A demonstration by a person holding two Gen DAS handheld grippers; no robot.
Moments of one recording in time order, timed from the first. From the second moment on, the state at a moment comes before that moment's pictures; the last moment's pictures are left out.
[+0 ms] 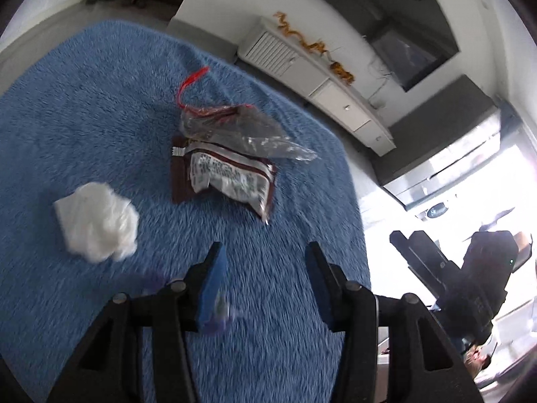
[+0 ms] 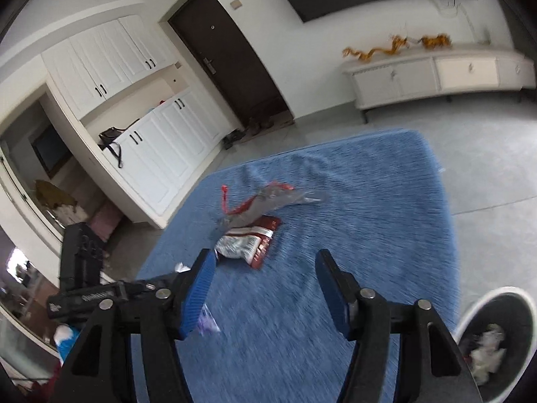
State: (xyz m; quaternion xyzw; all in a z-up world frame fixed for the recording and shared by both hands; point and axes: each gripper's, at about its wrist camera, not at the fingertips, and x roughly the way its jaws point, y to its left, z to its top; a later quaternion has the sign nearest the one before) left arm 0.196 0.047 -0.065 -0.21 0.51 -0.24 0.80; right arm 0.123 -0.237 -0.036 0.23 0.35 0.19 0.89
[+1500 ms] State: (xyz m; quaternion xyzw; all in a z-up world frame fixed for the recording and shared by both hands) left arm 0.203 0.050 0.004 -0.28 0.44 -0.23 0.82; right arm 0.133 -0.259 -0.009 0.33 0.27 0.26 0.87
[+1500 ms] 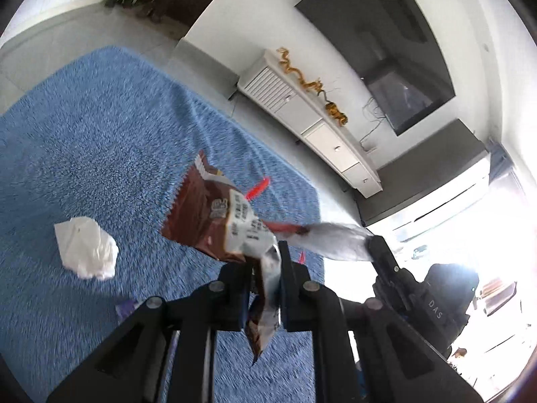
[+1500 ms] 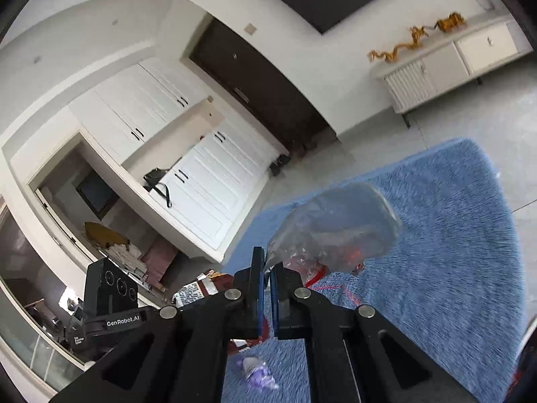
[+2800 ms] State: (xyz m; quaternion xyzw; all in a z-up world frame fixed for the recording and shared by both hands) left arm 0.113 -0.381 -0.099 0.00 0.59 -0.40 0.70; right arm -0.076 -0.547 -0.160 0.45 0.27 -0.05 0.85
